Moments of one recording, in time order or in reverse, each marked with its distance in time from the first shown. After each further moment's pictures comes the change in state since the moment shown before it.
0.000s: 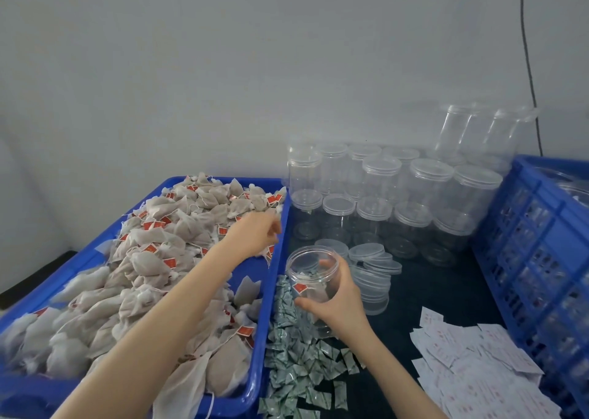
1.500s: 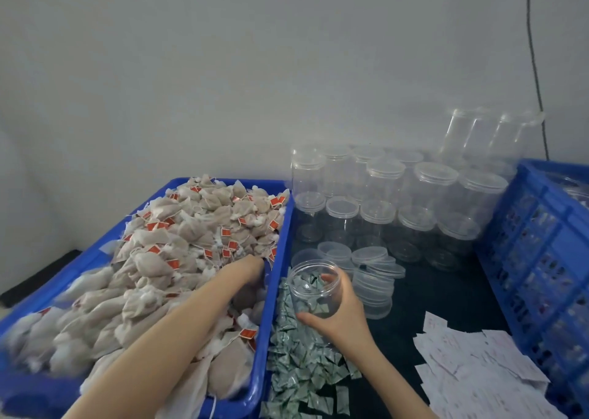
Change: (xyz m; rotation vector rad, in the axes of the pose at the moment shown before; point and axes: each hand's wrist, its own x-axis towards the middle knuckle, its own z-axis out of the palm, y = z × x) left_hand 0.006 -0.035 0.076 0.237 -0.436 -0.157; right_hand -0.010 0.013 0.001 -0.003 -0.035 0.006
